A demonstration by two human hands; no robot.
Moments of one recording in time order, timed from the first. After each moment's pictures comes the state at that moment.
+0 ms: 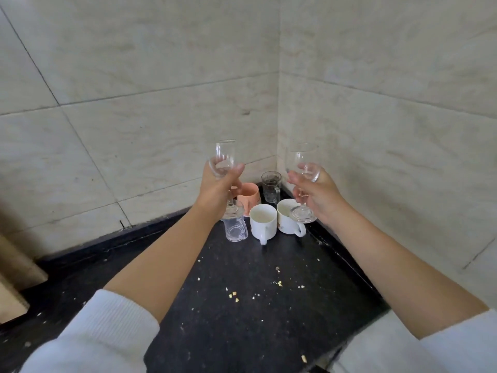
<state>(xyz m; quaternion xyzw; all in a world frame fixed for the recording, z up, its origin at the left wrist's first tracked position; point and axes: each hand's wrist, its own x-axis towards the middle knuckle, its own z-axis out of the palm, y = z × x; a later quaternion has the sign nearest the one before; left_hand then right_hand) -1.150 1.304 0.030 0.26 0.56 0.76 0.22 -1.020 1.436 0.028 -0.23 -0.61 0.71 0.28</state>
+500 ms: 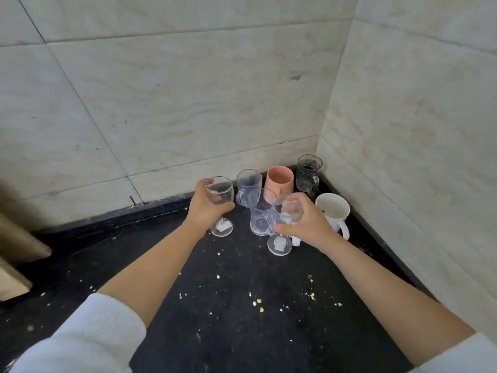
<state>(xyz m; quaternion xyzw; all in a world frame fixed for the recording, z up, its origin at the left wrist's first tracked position) -1.292 1.273 -0.090 0.15 0.80 0.56 0.17 -1.139 1.433 -0.084 -0.22 -0.82 0.52 0.09</state>
